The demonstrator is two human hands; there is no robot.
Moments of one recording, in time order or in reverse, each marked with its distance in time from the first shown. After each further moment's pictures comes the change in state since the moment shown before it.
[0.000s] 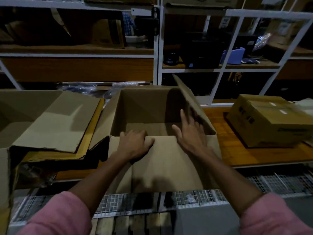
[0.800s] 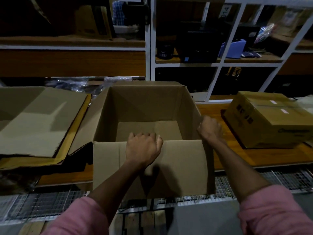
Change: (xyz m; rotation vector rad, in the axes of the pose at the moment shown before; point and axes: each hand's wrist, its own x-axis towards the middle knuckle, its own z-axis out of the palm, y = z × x) left_hand 0.027 0.075 0.041 0.162 0.182 0.086; right_hand 0.070 0.105 -0.011 -0.134 -0.048 0.355
